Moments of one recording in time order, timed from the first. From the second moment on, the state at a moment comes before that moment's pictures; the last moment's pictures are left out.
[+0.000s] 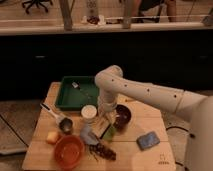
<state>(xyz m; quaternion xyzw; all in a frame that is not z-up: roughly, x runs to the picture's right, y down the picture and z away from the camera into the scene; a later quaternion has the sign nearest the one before) 0.006 0.164 0.747 -0.38 -0.23 -0.40 0.80</state>
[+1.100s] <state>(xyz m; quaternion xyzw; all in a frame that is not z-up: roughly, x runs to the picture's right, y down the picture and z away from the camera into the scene) 0.024 0.174 0.734 -0.40 -0.28 -0.43 0.76</state>
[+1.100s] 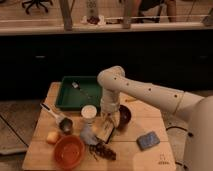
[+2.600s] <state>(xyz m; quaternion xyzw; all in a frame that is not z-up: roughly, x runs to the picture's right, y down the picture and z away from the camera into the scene) 0.017 0.183 0.738 -0.41 -0.28 -0.44 0.75</state>
